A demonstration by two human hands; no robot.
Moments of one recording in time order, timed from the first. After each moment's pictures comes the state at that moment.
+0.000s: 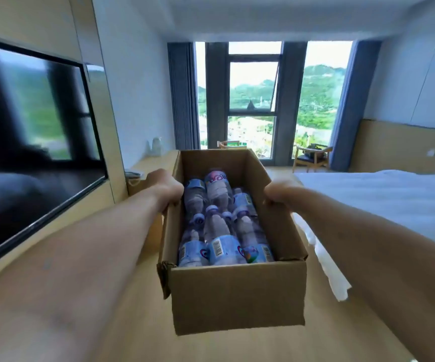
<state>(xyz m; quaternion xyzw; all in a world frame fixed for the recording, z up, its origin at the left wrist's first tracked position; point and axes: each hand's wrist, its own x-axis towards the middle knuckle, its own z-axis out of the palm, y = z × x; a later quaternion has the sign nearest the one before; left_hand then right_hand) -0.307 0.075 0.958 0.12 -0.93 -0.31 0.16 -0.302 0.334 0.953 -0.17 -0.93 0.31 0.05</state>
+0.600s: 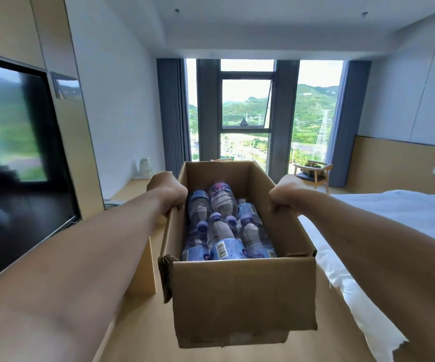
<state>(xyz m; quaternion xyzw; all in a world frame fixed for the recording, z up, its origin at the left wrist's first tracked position) -0.661 0.022 0.988 0.07 -0.94 -0.32 0.14 -0.632 0.286 0.989 -0.19 -0.92 0.32 0.08</state>
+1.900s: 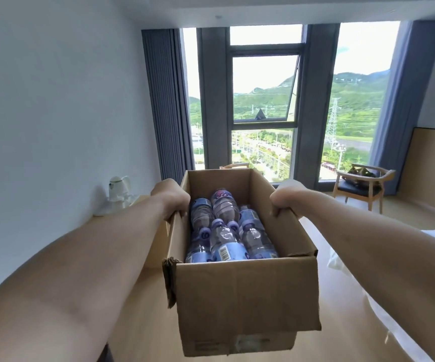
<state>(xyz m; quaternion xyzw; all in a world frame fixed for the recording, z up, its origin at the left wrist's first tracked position) -1.636 0.082 0.957 0.07 -0.95 -0.31 0.06 -1.620 0.345 0.949 -0.17 -0.92 0.34 0.01</state>
